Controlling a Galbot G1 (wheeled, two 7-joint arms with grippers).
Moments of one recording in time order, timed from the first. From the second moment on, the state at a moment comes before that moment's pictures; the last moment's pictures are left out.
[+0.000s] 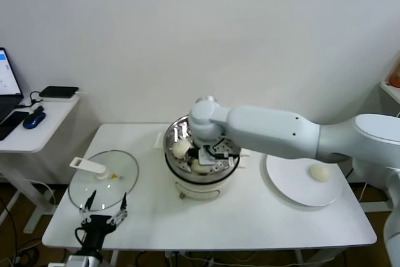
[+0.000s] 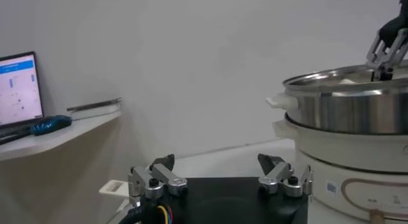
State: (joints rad) left arm 1.69 -1.54 -0.74 -2.02 0.05 -0.09 0.12; right arm 0.40 1.23 -1.17 1.44 -0.41 0.43 -1.21
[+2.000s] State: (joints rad) left arm 1.69 -1.50 -0.71 -2.05 0.00 -0.10 0.12; right arm 0.71 0.70 -1.42 1.20 0.35 -0.05 -1.14
